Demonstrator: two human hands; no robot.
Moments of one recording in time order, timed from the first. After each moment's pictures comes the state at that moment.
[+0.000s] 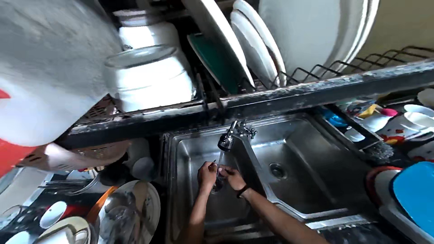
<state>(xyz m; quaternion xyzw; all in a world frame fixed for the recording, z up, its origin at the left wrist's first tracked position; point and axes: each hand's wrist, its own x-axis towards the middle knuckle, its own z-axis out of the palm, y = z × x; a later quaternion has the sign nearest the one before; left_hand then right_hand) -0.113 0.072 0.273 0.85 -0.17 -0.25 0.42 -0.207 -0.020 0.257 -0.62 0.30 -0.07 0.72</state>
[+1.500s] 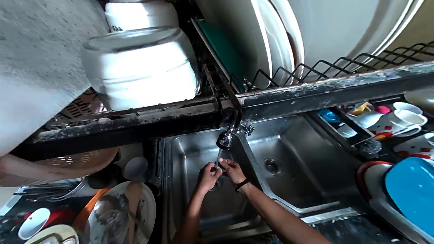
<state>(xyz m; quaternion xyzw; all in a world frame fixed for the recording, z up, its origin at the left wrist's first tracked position) -0.113 0.082 0.272 0.79 -0.28 -0.35 0.41 -0.198 -0.026 0.263 -0.53 0.37 -0.15 0.75</state>
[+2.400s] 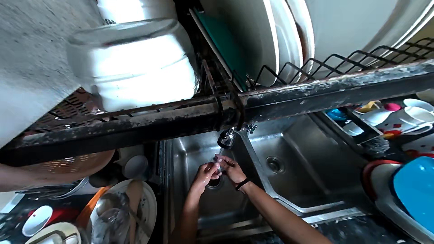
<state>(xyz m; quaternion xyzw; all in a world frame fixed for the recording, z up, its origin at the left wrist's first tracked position) -0.109 0.092 0.264 0.65 -0.17 -0.43 0.60 -0.197 -0.026 0.258 -0.56 0.28 -0.13 0.77</state>
